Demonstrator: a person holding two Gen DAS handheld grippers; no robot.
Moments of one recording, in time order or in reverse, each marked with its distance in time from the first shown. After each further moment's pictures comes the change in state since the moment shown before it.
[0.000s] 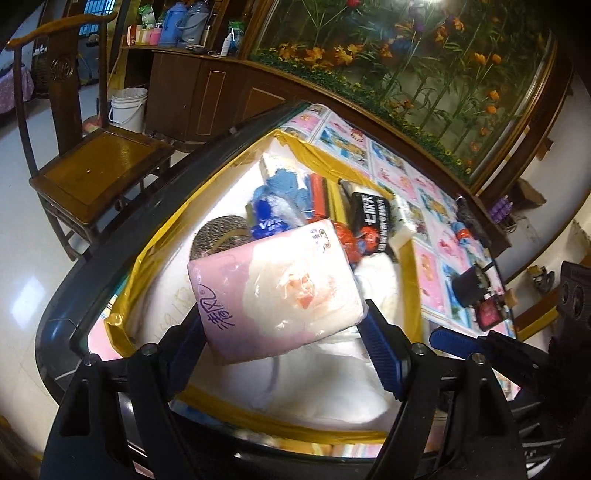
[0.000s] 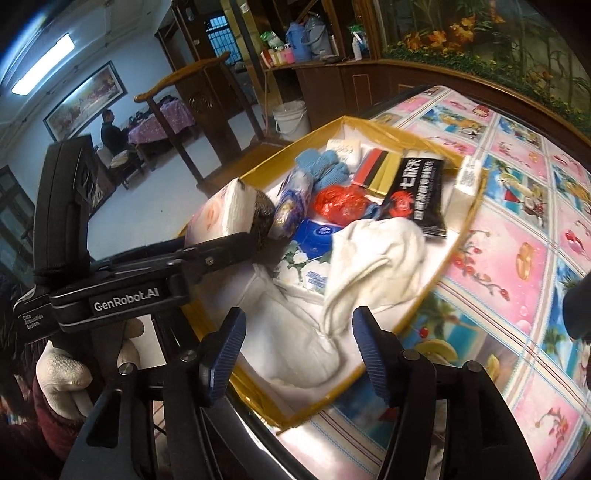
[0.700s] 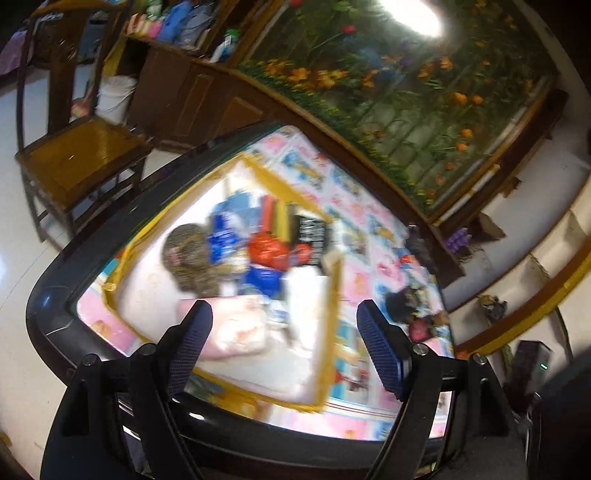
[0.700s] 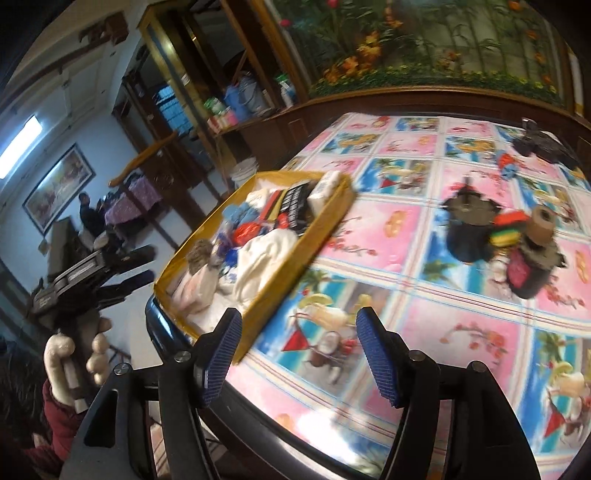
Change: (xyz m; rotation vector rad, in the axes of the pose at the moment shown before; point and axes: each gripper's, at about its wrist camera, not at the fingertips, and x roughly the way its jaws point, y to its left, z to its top) left arm -0.073 -0.023 -0.001 -0.089 -0.058 -0.191; right arm -0.148 -0.097 -0.095 0.244 -0.214 -0.051
